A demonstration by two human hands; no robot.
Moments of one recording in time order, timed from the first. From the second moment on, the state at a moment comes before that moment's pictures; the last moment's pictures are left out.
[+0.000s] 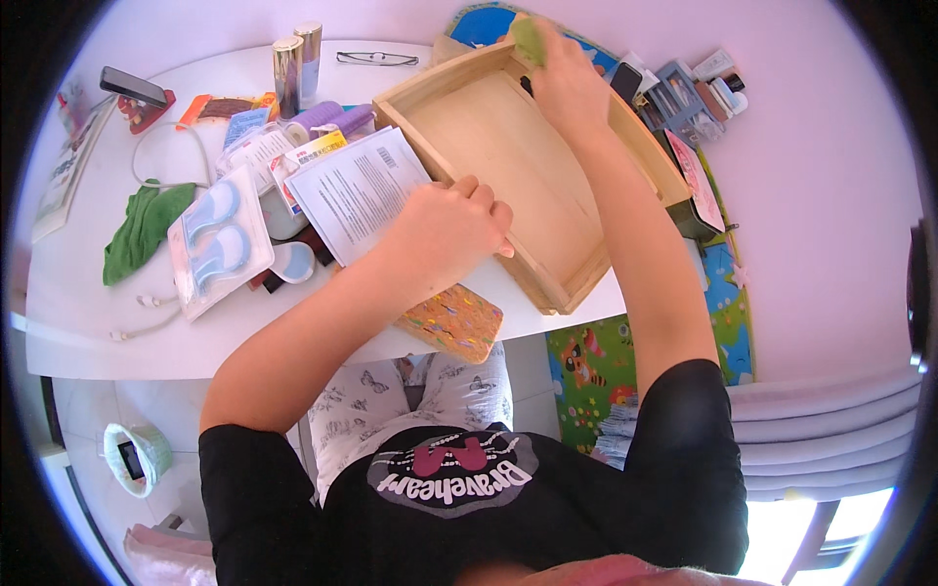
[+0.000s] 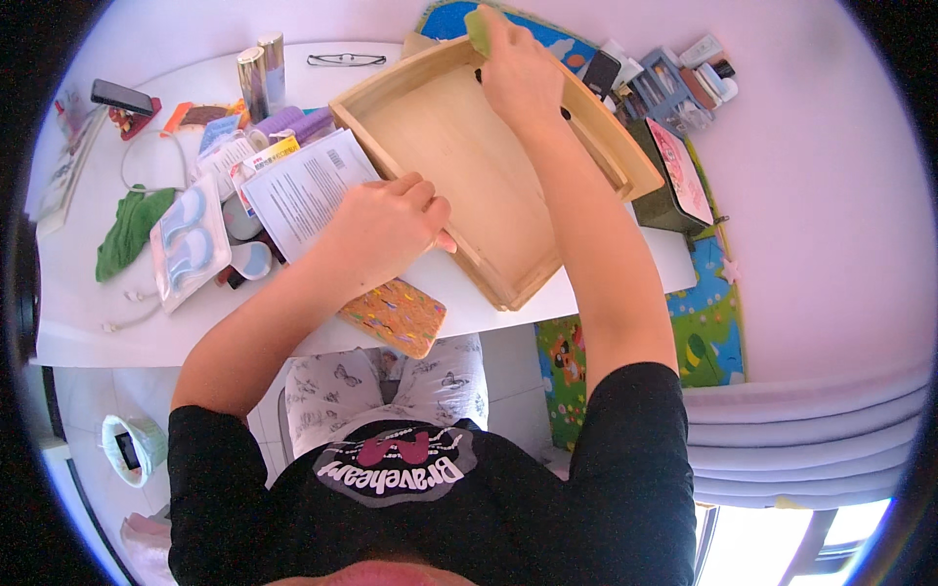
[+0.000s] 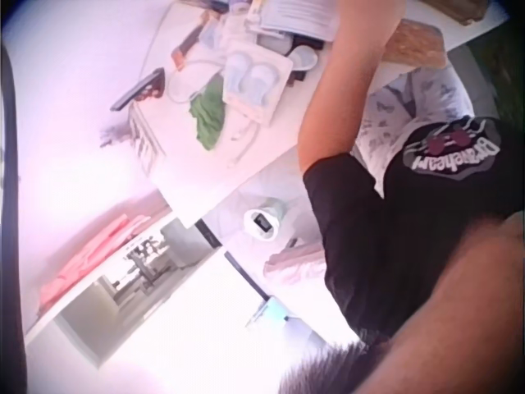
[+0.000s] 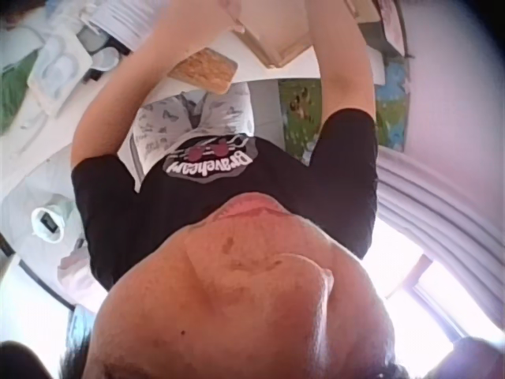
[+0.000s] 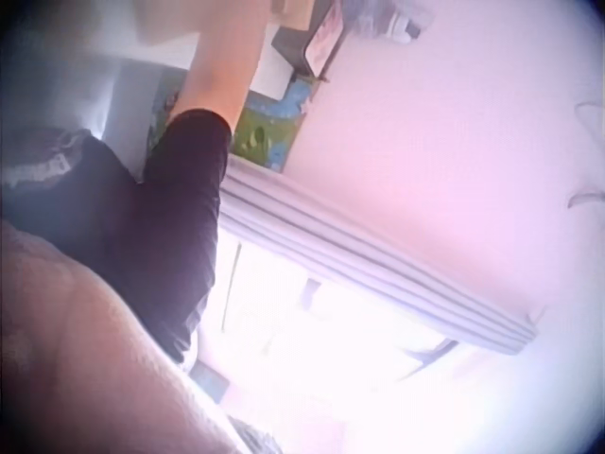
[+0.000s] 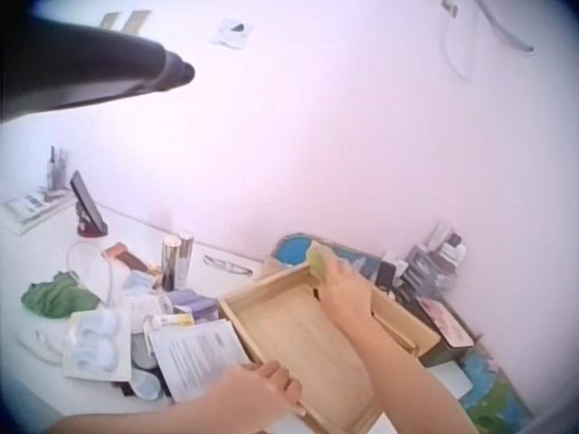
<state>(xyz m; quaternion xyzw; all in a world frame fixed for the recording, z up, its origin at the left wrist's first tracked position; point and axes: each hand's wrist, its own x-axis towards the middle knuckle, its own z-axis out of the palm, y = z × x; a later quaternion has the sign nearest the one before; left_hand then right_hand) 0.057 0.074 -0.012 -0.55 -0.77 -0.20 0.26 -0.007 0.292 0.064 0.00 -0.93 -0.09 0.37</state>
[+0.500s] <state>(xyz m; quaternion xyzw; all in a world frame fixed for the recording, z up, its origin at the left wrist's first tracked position) 0.058 0.079 -0.012 -0.53 -0.77 -0.22 0.26 -0.060 0.298 0.064 -0.02 -0.96 -0.25 0.15</state>
